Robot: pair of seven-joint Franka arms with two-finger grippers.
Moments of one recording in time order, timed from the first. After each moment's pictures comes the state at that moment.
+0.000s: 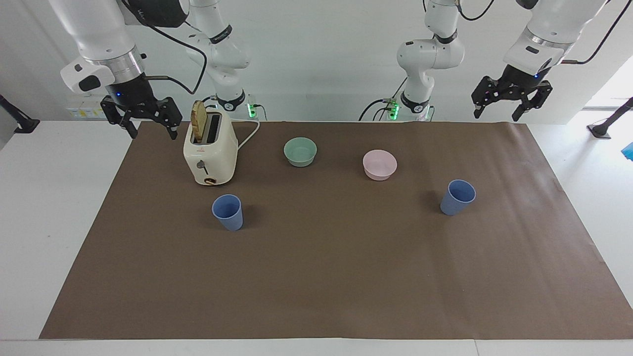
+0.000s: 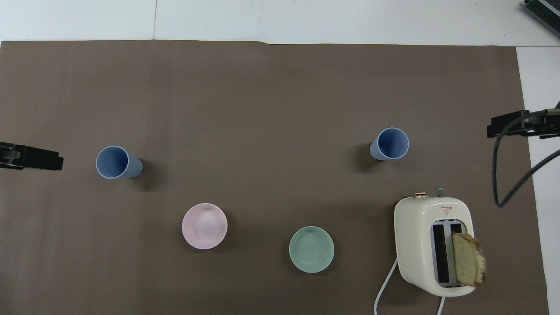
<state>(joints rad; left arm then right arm) -0.02 -0.11 -0.06 -1.60 -0.02 1.51 0.07 -0.26 0.01 0.24 -1.53 -0.02 1.61 0.03</state>
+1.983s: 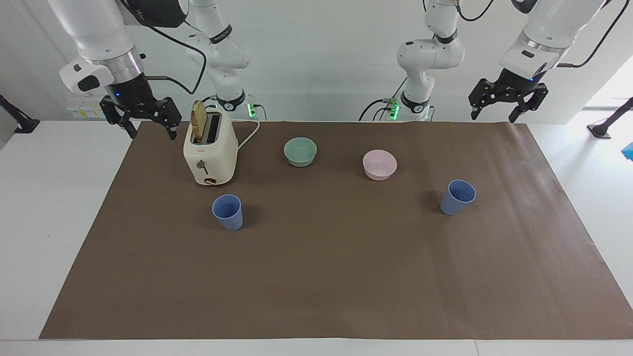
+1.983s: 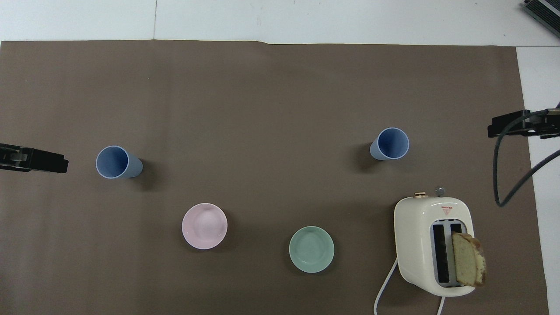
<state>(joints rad) -0.02 -0.12 -0.07 -1.63 -0.02 1.52 0.07 -0.26 0.01 0.24 -1.53 -0.02 1.61 0.03</state>
